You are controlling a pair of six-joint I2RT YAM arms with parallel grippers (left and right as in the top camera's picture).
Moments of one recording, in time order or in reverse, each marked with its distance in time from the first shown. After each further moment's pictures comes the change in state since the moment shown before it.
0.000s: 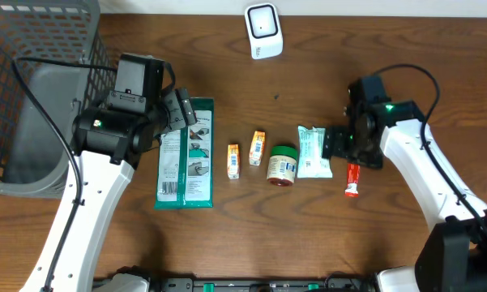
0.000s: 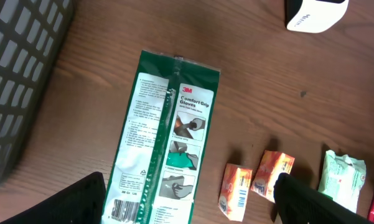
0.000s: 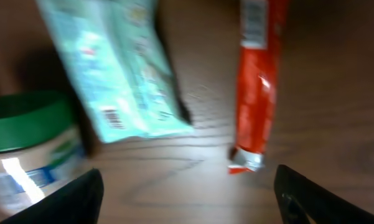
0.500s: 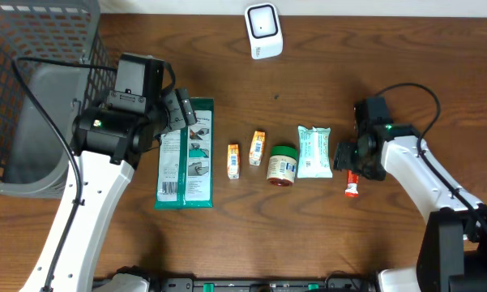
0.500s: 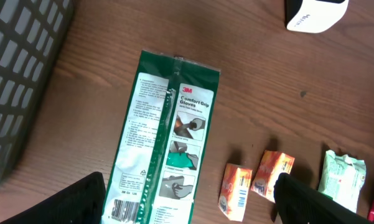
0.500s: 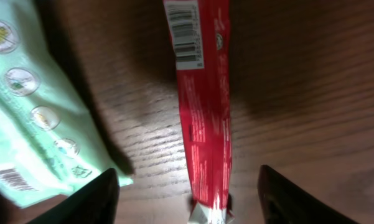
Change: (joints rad) left arm 0.000 0.000 0.000 0.000 0.000 0.000; right arm -0.048 0.000 -0.223 0.269 0.107 0.007
